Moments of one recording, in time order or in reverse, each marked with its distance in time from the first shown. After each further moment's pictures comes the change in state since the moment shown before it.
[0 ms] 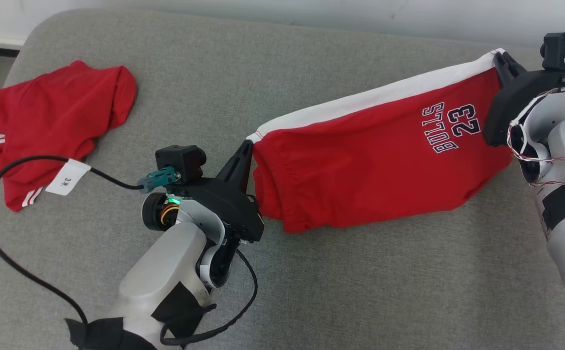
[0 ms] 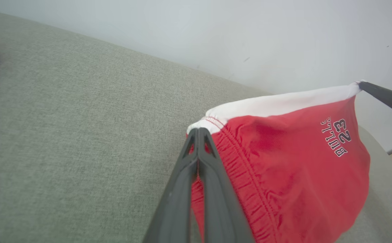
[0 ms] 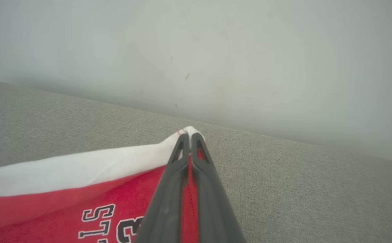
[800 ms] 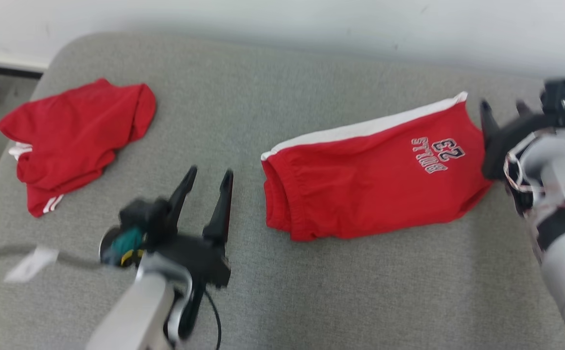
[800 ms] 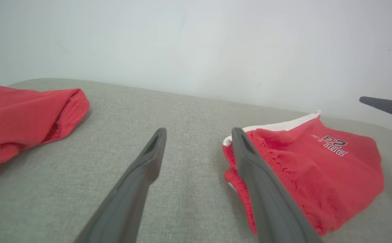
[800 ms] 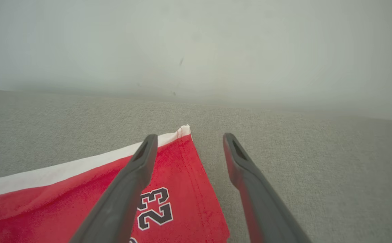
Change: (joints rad) left arm 0.213 0.112 0.106 -0.232 0.236 0.037 -0.078; right arm -0.009 0.030 -0.050 0.235 0.040 0.000 -0.109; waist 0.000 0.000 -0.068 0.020
